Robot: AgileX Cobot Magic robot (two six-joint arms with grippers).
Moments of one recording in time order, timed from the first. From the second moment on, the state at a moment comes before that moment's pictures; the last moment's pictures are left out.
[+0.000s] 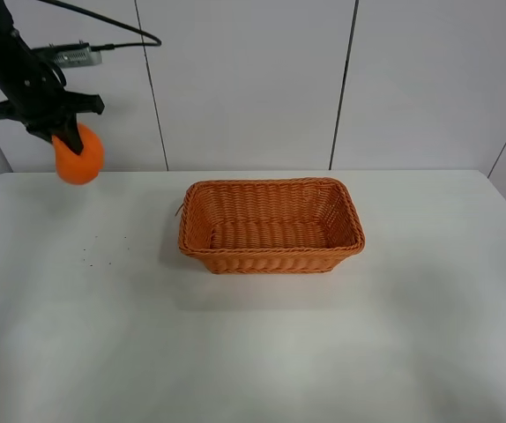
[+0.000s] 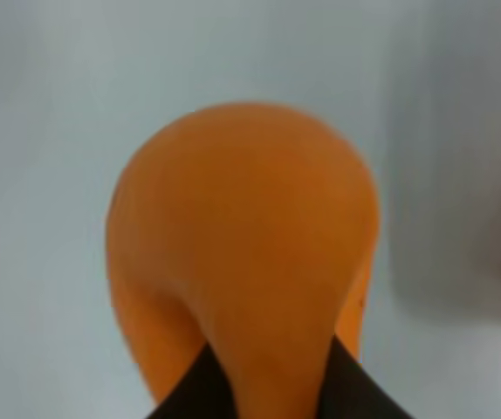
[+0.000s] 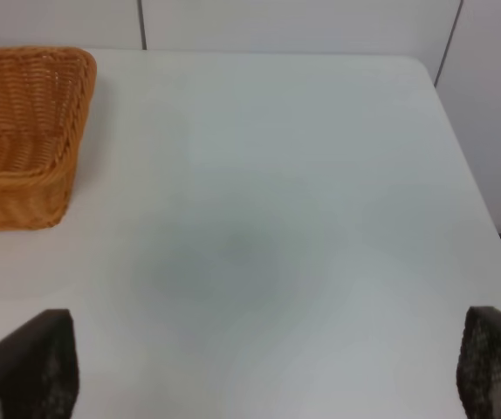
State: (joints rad) left arm 0.00 2.02 -1.95 -0.05 1.19 0.03; right arm 0.00 -0.01 -0.50 -0.03 1.03 0.03
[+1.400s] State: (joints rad) left arm -0.56 2.30 -1.99 -0.06 0.95 0.03; right arm 0.00 -0.01 -0.50 -0.03 1.03 0.03
